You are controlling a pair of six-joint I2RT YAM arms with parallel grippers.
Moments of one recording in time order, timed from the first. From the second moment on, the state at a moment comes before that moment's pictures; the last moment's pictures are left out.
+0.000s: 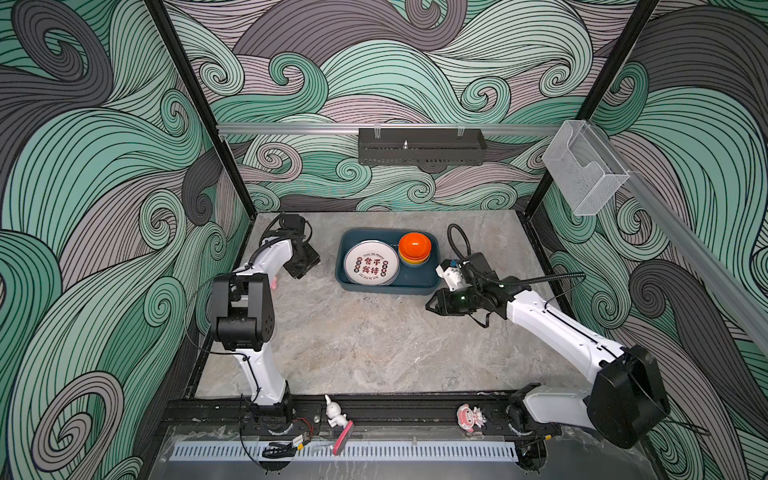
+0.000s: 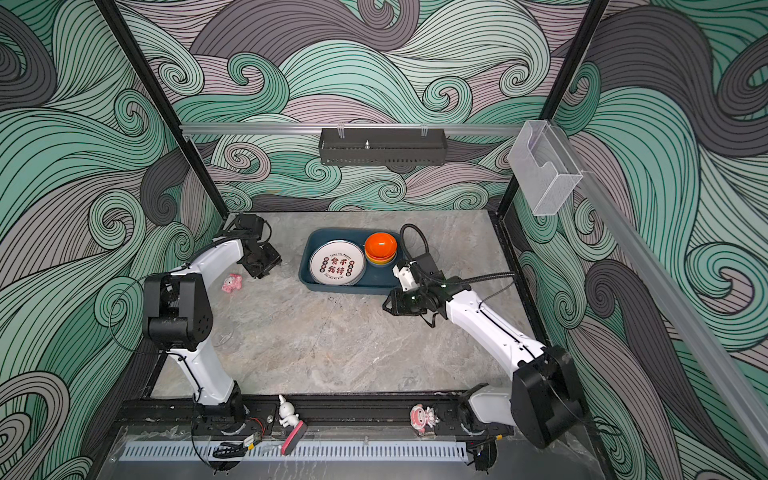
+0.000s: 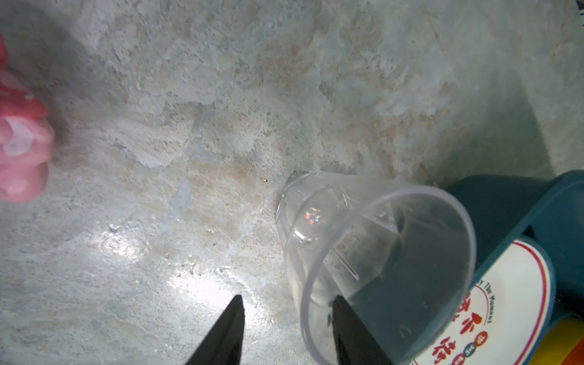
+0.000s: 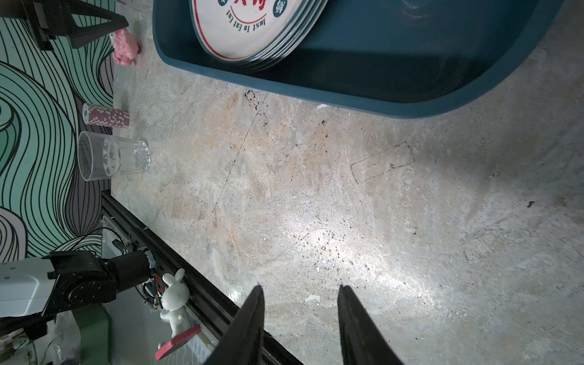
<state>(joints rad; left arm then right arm) -0.01 1.86 1.41 -0.77 0.05 -0.77 0.49 1.32 0.94 -0.64 -0.42 0.39</state>
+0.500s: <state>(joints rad) 0.01 1.87 1.42 -0.77 0.06 -0.76 0.49 1.33 0.94 -0.64 -0.42 0.38</state>
